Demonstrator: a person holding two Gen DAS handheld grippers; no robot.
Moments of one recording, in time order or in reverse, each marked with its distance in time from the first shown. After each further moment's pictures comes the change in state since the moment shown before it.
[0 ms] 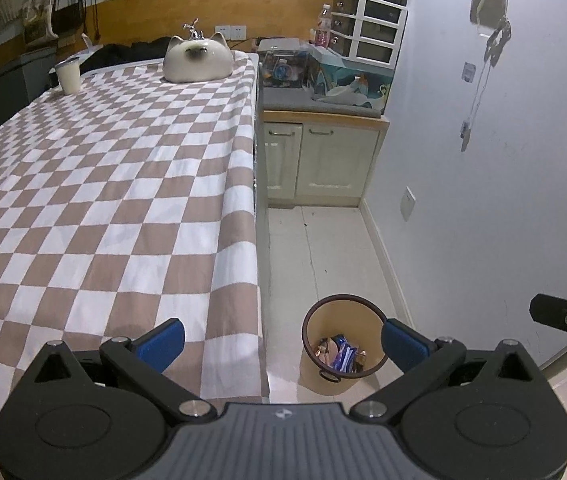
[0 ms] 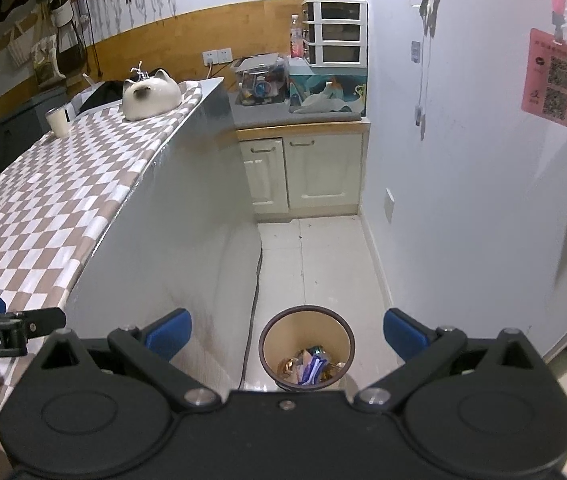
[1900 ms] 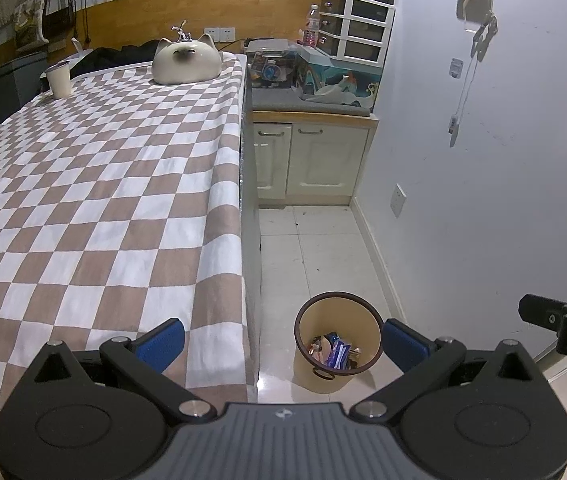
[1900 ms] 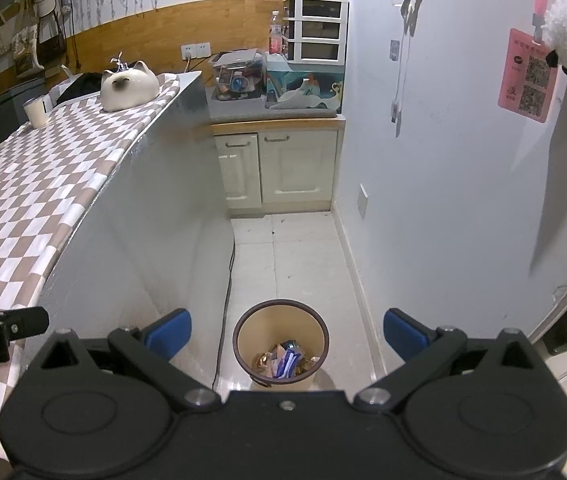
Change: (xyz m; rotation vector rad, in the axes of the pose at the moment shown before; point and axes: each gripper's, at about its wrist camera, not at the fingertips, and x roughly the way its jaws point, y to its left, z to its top) left arm -0.005 -0.010 -0.006 0.019 -0.007 -0.017; right arm -0.001 0.003 -0.011 -0.009 0.008 -0.087
